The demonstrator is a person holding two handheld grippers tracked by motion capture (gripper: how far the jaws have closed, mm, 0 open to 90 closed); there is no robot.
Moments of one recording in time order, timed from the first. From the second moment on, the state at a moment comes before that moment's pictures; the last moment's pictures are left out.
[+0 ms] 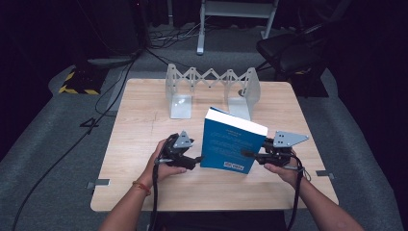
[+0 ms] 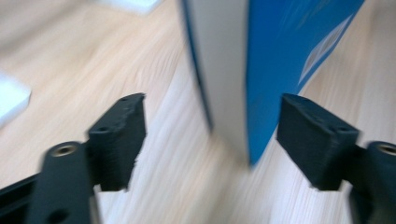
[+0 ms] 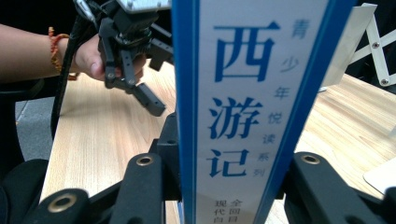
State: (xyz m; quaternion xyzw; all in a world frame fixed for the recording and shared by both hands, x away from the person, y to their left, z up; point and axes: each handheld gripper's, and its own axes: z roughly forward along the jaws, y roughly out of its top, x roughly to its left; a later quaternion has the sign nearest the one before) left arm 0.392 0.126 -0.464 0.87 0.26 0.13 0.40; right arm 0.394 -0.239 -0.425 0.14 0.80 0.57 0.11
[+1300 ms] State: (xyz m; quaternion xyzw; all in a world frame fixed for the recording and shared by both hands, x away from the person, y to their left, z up) left arm 0.378 0.192 -0.504 0.86 0.35 0.13 0.35; right arm 0.387 -0.212 -0.397 0.13 0.80 0.55 0.19
